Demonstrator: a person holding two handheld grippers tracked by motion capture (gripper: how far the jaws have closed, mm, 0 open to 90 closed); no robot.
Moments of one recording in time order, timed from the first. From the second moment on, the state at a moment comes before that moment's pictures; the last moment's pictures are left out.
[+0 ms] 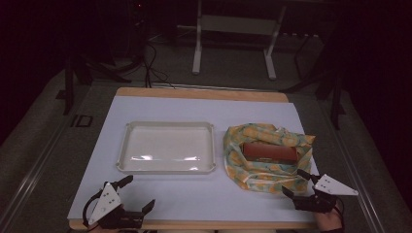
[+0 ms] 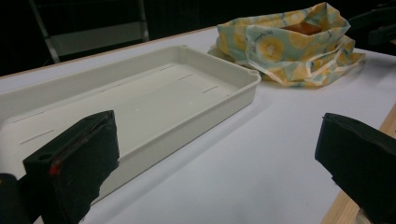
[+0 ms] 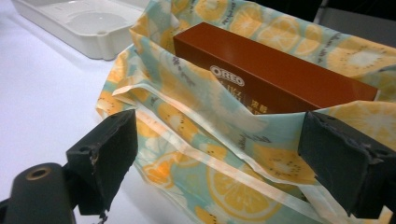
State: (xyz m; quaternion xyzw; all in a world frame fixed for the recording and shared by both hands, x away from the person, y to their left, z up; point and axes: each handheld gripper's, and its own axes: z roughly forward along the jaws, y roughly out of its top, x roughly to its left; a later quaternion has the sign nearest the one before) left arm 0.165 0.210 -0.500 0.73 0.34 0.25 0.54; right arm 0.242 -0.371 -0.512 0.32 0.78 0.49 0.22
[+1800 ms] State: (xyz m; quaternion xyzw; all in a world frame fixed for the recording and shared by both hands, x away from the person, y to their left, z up) left arm 0.163 0.209 -0.500 0.74 0.34 0.25 0.53; right arm 0.294 -0.360 -0.430 0.22 0.82 0.48 0.22
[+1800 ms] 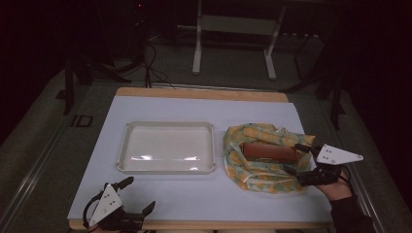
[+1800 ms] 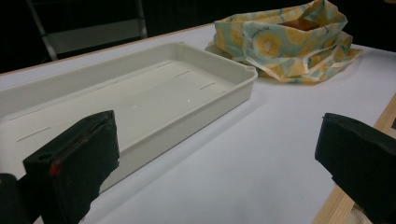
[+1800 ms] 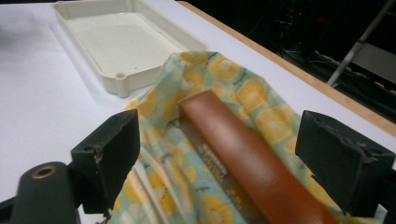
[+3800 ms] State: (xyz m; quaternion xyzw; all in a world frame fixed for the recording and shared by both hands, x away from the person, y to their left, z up) left arm 0.166 0.210 -0.504 0.74 0.34 0.24 0.53; right arm 0.394 -0.339 -0.459 0.13 0.96 0.20 0.13
